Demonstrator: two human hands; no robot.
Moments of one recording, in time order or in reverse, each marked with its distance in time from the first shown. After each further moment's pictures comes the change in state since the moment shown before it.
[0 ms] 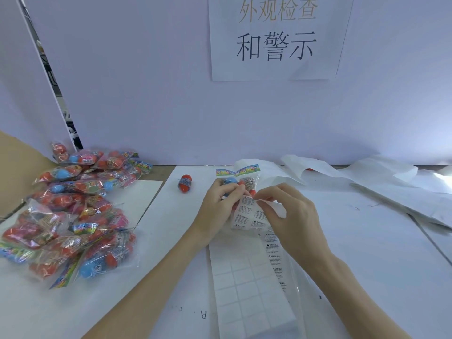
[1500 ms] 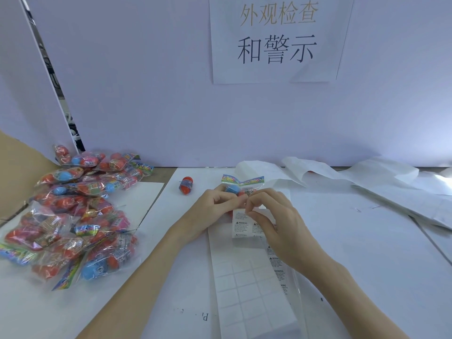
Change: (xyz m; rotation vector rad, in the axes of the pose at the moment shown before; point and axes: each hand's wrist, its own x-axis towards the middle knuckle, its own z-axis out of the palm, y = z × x) left_hand 0.004 -0.004 -0.029 -0.051 -0.288 -0.051; right_hand -0.003 -0.003 0.006 0.156 -0.240 -0.043
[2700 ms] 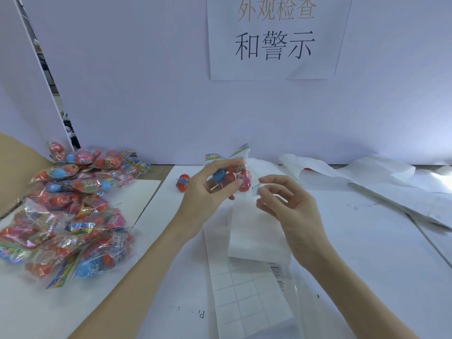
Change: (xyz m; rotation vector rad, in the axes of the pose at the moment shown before) left_hand 0.004 0.008 0.006 -0.059 0.260 0.308; right_hand 0.007 -0.015 -0.012 0.792 0.251 0.470
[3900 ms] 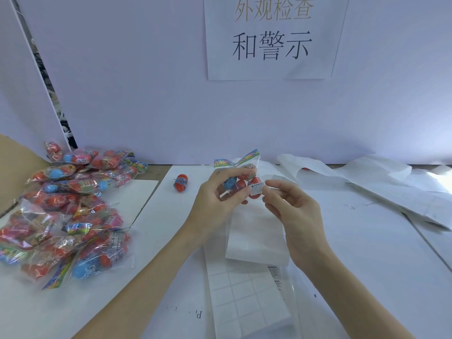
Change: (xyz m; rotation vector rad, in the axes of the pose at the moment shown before) left_hand -0.009 -0.001 0.022 0.010 -0.034 -0.006; right_hand 0.004 0.010 -0.005 0.116 0.170 0.087
